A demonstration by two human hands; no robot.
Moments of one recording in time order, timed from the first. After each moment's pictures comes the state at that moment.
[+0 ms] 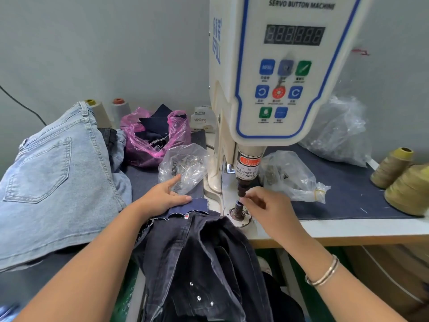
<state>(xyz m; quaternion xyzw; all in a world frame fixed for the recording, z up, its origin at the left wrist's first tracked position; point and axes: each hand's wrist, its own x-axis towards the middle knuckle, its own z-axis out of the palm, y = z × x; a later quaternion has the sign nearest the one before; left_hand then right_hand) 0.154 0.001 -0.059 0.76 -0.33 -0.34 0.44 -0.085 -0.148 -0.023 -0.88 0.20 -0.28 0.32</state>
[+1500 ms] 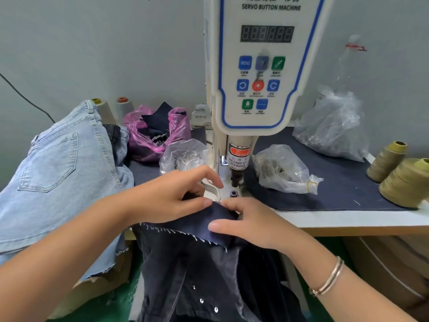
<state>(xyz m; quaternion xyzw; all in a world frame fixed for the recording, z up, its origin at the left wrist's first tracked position) 0.052 0.034 0.059 0.67 -0.67 -0.17 0.26 -0.104 -0.108 0.017 -0.87 0.10 -0.02 0.49</state>
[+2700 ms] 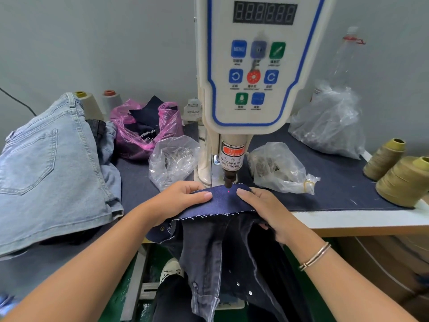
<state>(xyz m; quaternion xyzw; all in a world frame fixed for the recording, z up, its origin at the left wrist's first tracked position) 0.079 -0.019 -0.034 0.68 -0.42 -0.39 0.46 -0.094 -0.162 -0.030 -0.68 0.27 -0.08 0.68</state>
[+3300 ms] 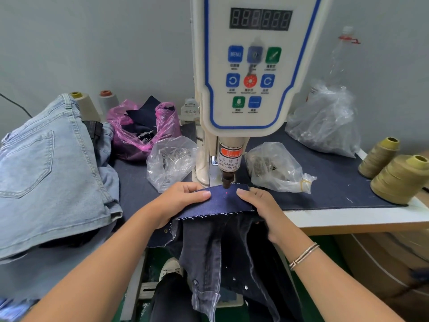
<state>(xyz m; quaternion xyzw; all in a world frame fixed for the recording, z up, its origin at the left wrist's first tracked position) 0.078 -0.023 -0.041 0.66 -0.35 -0.43 0.51 -0.093 -0.162 -0.040 -0.55 0.24 -0.13 0.79</state>
